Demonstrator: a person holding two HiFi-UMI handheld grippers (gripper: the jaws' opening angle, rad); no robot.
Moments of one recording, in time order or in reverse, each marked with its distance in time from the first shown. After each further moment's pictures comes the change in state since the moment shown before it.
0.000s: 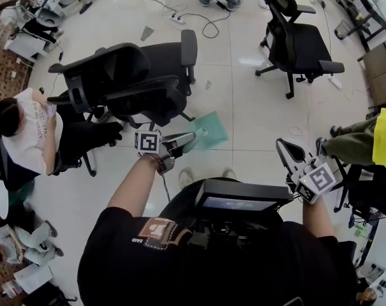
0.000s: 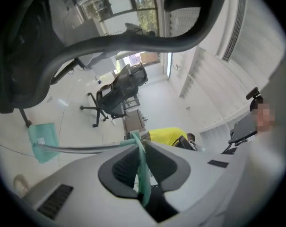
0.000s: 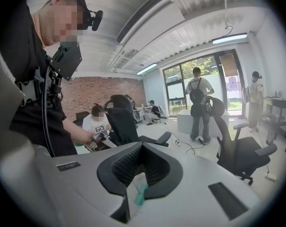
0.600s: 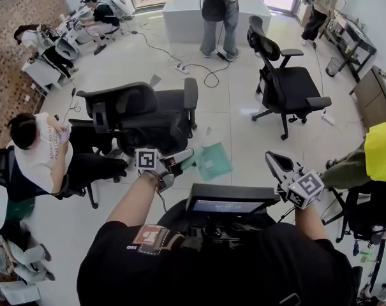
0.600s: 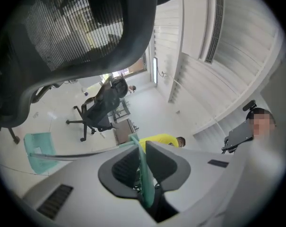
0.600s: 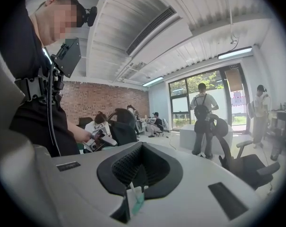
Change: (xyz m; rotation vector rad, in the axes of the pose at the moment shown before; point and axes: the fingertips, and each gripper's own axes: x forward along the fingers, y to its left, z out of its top) left arm 0.010 -0.154 0.021 0.158 -0.098 -0.076; right arm -0.065 0.019 0.085 -0.087 -0.168 0.040
